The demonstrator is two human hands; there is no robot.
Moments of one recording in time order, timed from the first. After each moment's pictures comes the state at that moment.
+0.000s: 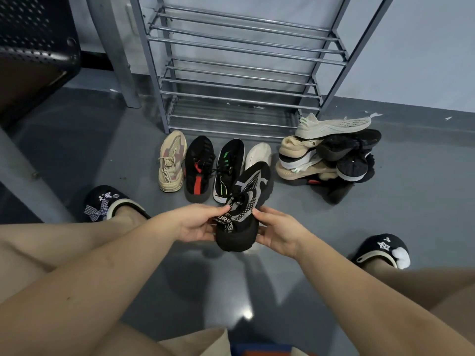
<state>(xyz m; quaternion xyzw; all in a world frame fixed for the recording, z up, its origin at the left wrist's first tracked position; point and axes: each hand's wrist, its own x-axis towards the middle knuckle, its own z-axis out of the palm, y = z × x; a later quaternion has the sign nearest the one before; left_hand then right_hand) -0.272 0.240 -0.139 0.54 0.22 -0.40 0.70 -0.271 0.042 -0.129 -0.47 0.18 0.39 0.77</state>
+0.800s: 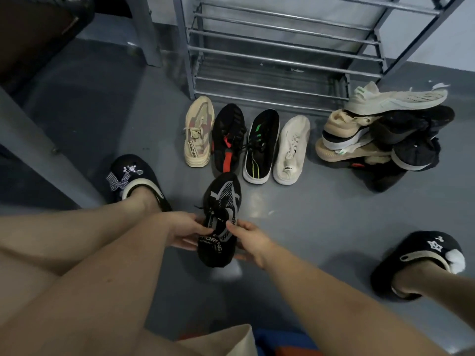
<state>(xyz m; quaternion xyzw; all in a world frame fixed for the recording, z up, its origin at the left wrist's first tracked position) -0.296 0.335 -0.209 0.61 0.31 -0.50 0.53 -0.297 0.158 -0.215 -0.61 0.26 0.47 0.59</state>
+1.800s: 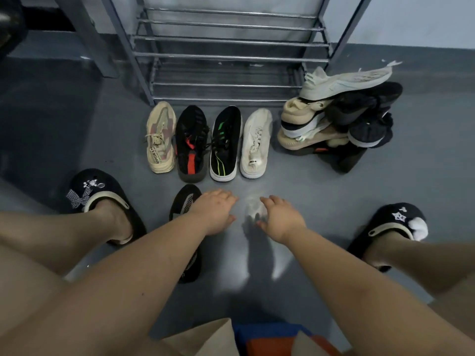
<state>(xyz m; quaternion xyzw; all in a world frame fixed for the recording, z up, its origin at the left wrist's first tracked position) -0.256 0.206 -0.193 0.94 -0.16 -0.29 0.05 -0.260 0.030 -0.199 -0.94 -0.06 0.32 0.10</state>
